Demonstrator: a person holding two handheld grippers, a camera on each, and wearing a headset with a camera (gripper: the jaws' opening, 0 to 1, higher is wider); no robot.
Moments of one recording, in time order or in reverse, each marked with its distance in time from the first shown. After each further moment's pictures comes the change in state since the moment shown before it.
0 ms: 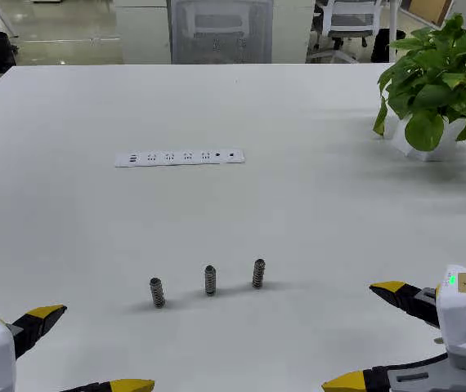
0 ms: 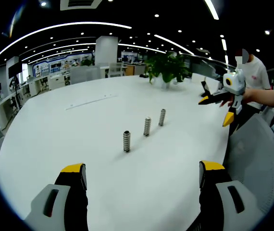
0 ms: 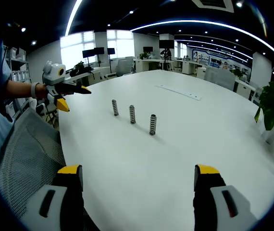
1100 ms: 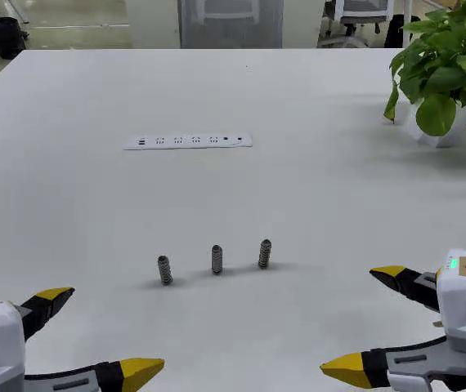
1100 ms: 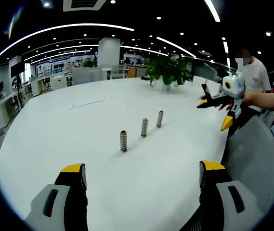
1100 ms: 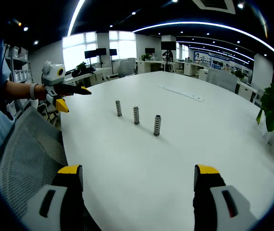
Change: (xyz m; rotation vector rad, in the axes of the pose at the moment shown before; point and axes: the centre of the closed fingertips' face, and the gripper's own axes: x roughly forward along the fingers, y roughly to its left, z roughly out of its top) left arm -0.005 -0.009 -0.001 -0.016 -0.026 0.015; right arm 0.004 0.010 0.000 -0.008 -0.018 0.010
